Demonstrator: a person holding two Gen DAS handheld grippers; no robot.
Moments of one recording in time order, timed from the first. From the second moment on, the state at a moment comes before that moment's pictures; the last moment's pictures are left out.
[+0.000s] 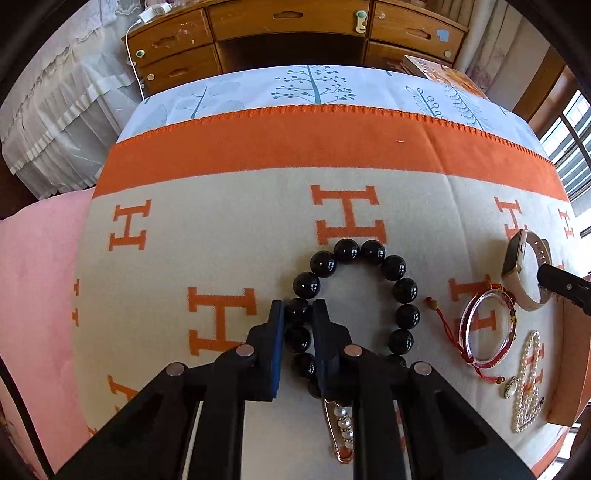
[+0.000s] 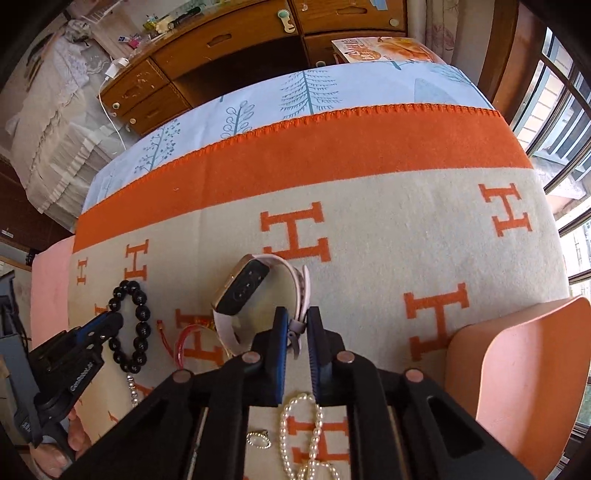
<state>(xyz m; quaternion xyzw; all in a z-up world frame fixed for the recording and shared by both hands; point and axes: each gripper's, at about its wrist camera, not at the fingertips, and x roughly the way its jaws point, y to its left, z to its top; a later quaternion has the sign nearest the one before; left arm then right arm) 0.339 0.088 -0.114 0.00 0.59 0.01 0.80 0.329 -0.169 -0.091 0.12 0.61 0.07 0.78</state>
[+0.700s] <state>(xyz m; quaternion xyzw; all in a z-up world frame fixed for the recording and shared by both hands) 0.267 -0.009 0.043 -0.03 0.48 -0.11 0.87 0.217 -0.316 -0.031 0.16 0.52 0.04 0.84</state>
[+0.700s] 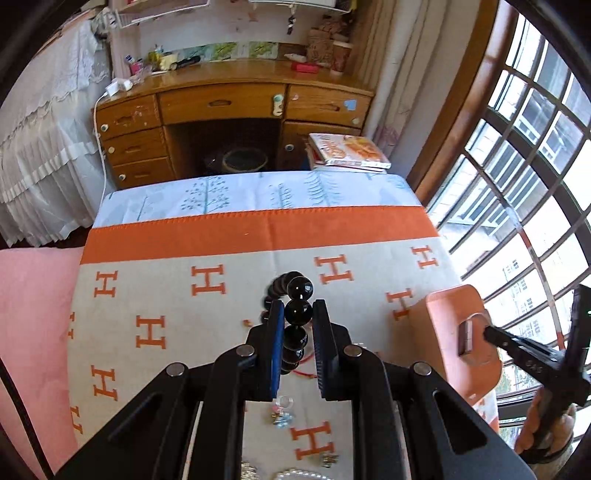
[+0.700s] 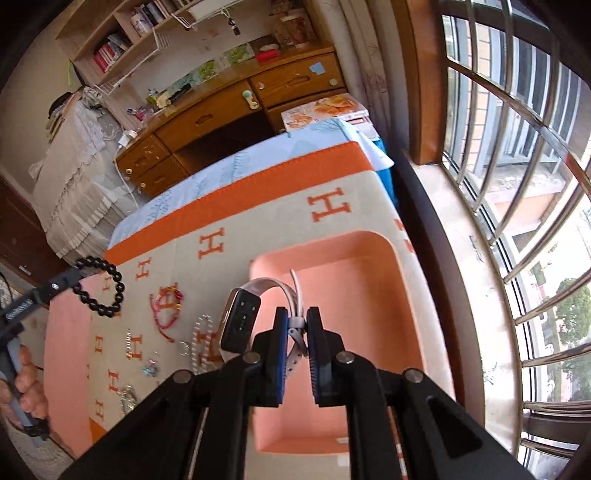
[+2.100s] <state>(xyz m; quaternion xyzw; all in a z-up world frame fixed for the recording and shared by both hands) 0.259 -0.165 -0.004 0.07 0.47 -0.19 0.86 0.140 -0.313 -0.059 0.12 0.51 0.06 0.85</state>
